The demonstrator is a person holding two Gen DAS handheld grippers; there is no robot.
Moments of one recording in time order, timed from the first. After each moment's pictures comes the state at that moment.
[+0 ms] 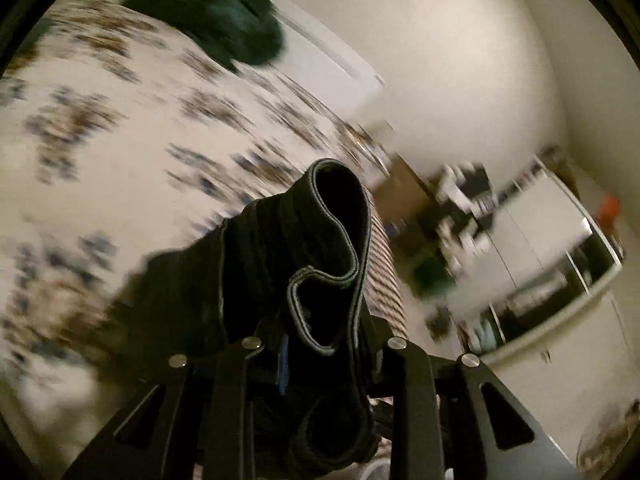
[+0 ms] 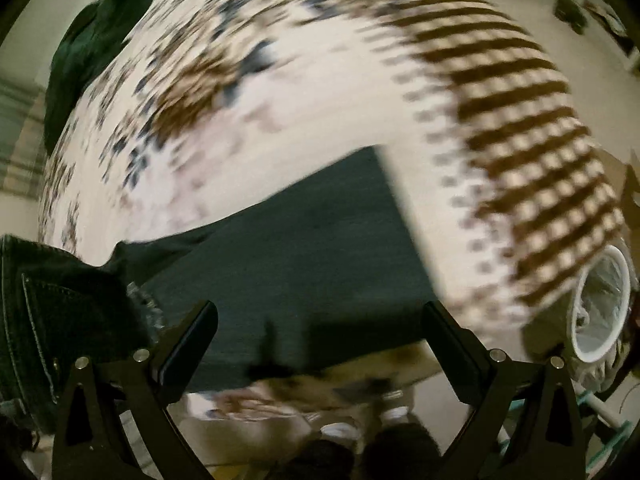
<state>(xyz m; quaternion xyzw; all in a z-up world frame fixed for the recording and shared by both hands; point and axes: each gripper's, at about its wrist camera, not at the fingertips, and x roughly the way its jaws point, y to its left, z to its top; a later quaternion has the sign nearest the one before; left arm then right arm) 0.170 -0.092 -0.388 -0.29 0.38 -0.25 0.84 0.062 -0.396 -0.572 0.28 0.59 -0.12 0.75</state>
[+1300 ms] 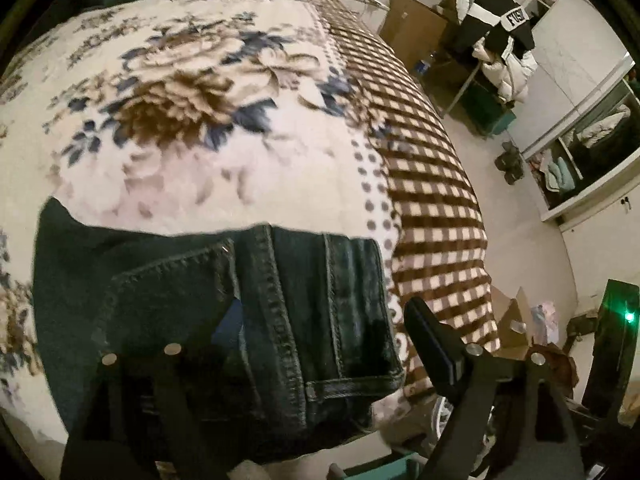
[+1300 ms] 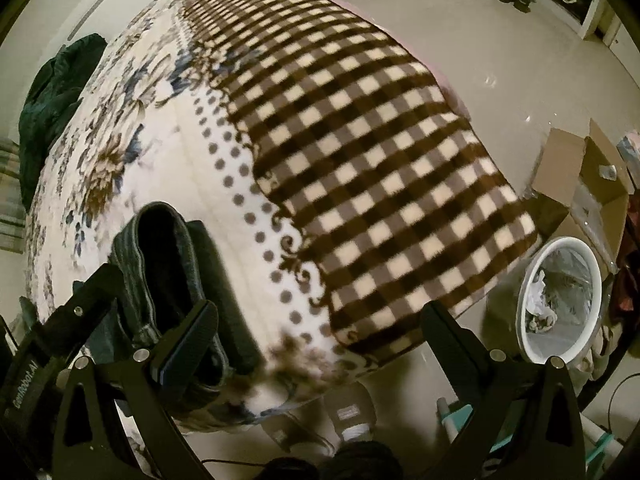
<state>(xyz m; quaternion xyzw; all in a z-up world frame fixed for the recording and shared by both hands) 0.183 -0.305 -0.479 -0.03 0.56 -0.23 0.80 0.003 -0.527 -0.578 0.31 0.56 -0.19 0.75</state>
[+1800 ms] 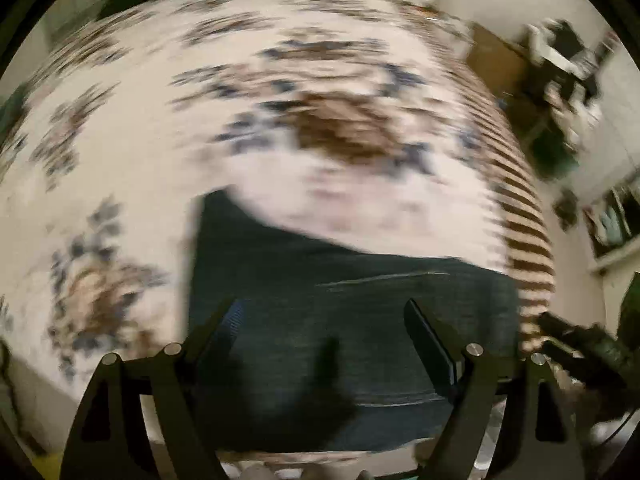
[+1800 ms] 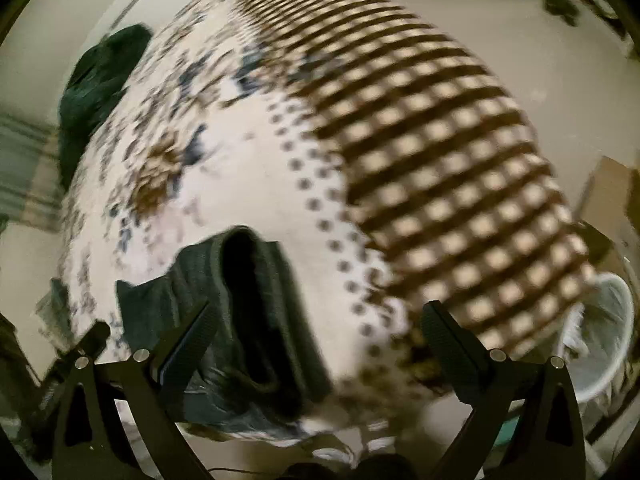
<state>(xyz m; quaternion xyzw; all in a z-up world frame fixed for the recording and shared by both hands) 0.206 -0.154 -0.472 -0.05 0.56 -0.09 0.82 0.056 -0.506 -0.572 0.32 0.55 -0.09 0.77</state>
